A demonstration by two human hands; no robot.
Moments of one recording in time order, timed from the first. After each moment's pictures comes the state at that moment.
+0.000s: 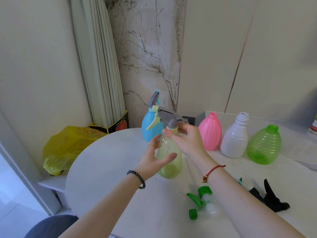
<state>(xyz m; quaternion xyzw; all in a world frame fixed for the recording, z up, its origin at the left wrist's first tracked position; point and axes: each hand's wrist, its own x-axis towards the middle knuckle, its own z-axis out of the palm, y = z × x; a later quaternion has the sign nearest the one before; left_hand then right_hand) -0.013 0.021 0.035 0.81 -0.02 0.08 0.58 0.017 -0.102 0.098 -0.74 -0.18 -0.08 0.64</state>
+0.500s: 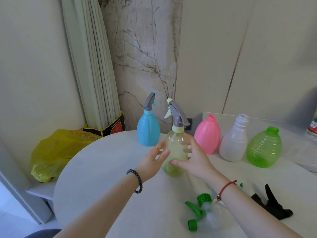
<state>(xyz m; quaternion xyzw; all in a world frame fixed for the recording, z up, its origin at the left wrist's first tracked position) 0.012 0.017 0.032 0.83 -0.03 0.03 0.56 0.037 -0.137 0.045 -0.82 -0.19 -0.01 0.53</state>
